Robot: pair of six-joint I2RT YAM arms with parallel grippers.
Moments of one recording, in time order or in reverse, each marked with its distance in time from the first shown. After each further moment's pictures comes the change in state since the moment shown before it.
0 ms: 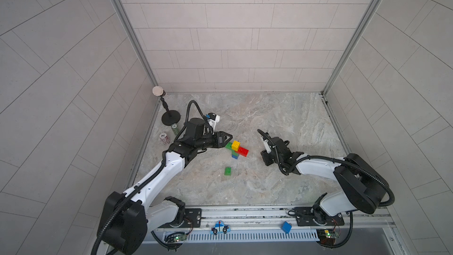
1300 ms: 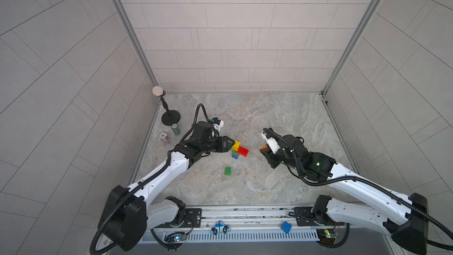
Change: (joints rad) left arm -0.060 0.056 0.006 -0.049 -0.087 -0.003; right arm 0.214 -0.499 0.258 -0.543 0.014 -0.071
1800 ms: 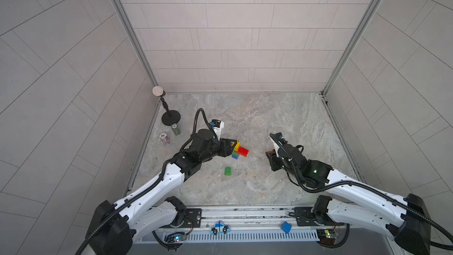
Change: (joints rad) left arm -0.154 -0.159 -0.072 0.076 -0.246 -0.004; right arm 0.013 -0.023 -0.126 0.018 0.204 0.277
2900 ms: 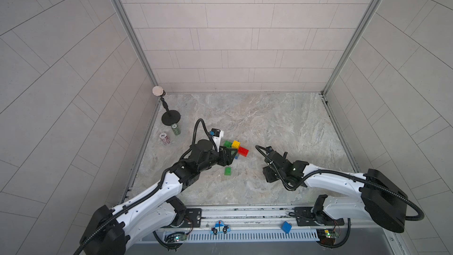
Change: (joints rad) left arm -0.074 -0.111 -0.187 0.113 -0.074 -0.016; right arm 0.011 0.292 -0.166 0.076 -0.140 0.155
